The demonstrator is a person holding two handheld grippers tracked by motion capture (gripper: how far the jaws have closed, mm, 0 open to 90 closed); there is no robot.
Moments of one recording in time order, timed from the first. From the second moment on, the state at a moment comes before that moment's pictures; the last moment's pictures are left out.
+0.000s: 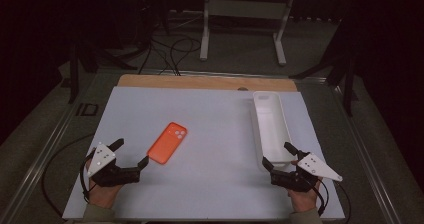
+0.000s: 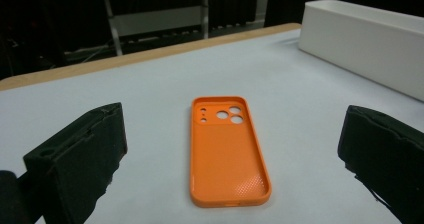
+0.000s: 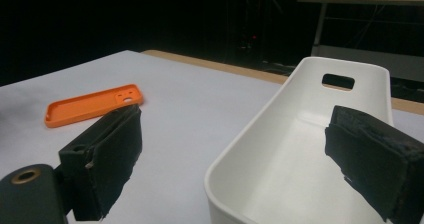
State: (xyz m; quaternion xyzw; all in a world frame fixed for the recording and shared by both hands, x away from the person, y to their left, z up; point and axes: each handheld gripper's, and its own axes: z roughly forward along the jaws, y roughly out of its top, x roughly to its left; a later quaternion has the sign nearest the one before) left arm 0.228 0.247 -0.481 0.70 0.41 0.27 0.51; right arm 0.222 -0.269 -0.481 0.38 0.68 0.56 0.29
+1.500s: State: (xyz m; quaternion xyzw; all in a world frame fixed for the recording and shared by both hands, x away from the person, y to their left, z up) left arm 0.268 0.246 -0.440 0.76 0.41 0.22 0.45; right arm 0.222 -0.264 -0.481 0.38 0.68 0.55 0.29
